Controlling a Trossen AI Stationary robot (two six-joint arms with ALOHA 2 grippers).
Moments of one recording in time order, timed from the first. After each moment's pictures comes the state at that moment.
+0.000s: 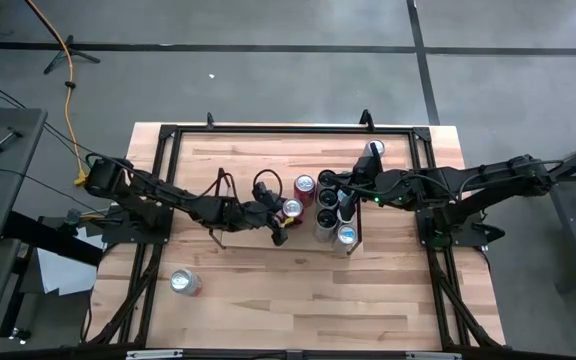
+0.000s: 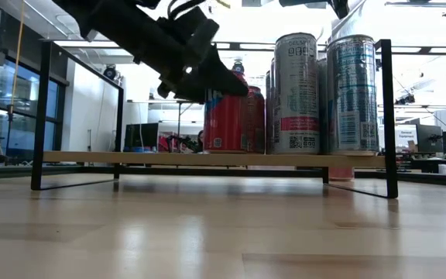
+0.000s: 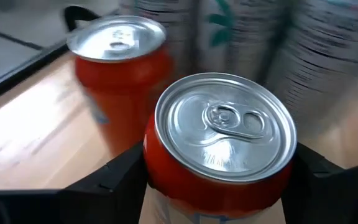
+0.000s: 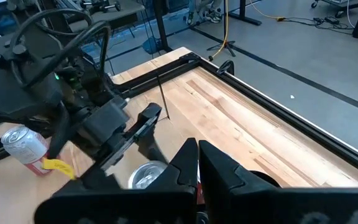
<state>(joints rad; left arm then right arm) -0.16 1.62 0.84 0.27 -0.51 -0.30 0.18 1.16 1.10 -0.38 0.59 0.45</state>
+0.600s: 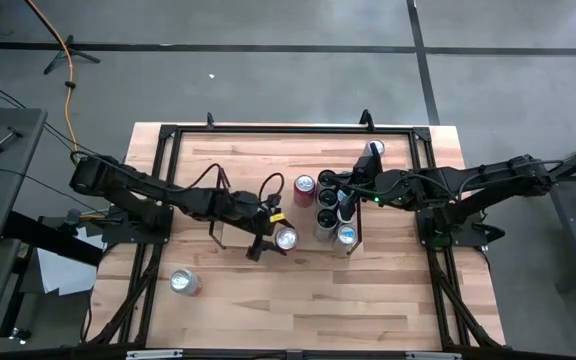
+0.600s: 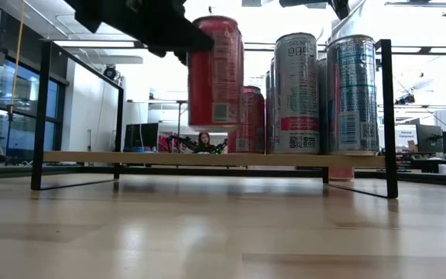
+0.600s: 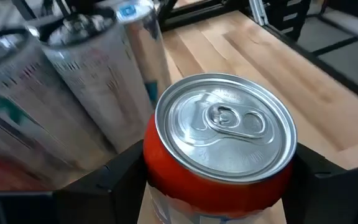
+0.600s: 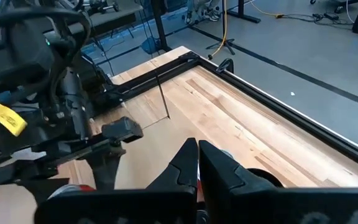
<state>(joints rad) -0.12 1.49 0.84 0.18 0.10 0.23 0.18 1.16 1.10 -0.38 0.59 0.47</state>
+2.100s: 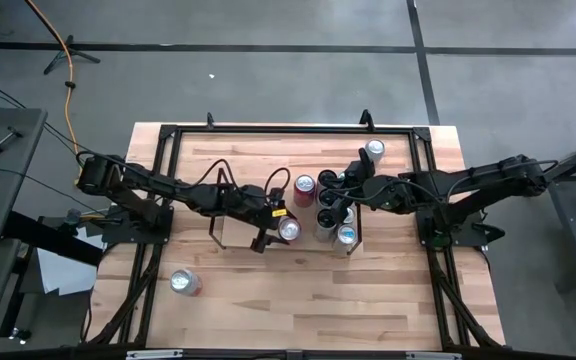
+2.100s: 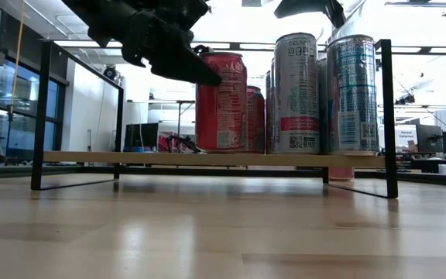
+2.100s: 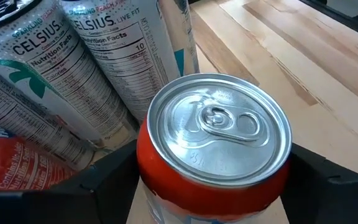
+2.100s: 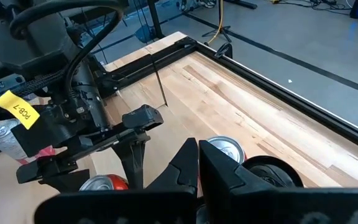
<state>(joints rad) -0.04 1.55 0.84 0.18 0.11 0.34 0.18 1.22 1.10 -0.38 0.59 0.52</state>
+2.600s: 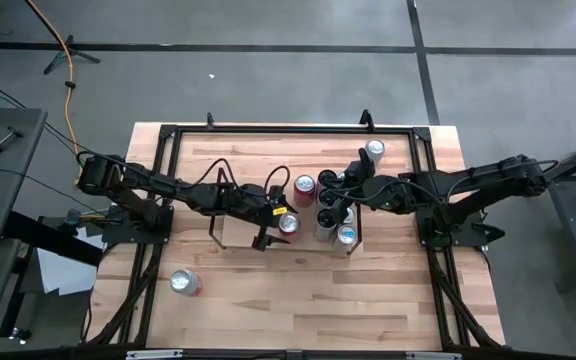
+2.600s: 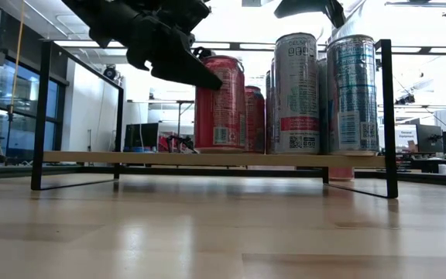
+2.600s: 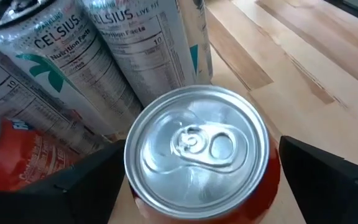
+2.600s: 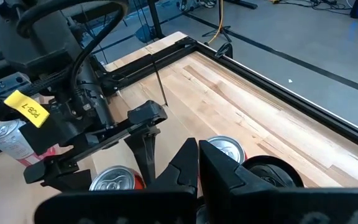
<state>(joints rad) -0.04 1.55 0.84 0.19 0.08 0.34 0.18 1.22 1.10 -0.38 0.59 0.52</state>
